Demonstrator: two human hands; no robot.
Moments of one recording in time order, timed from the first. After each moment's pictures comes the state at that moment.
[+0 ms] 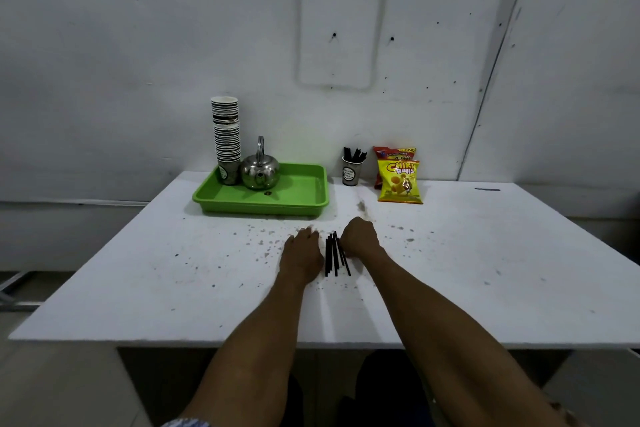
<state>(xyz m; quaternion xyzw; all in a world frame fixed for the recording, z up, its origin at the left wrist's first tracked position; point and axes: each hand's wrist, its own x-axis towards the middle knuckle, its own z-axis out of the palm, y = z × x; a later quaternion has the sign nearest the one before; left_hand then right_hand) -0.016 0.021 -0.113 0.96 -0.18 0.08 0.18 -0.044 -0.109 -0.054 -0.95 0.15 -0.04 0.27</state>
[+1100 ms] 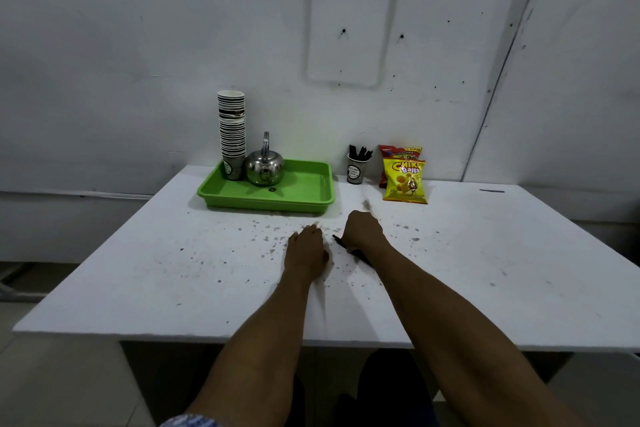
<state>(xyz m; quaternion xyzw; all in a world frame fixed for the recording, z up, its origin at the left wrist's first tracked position) -0.019 0.026 -0.116 0.97 -0.18 0.09 0.17 -0.031 -0.105 -0.048 -0.99 0.11 -0.05 0.12</state>
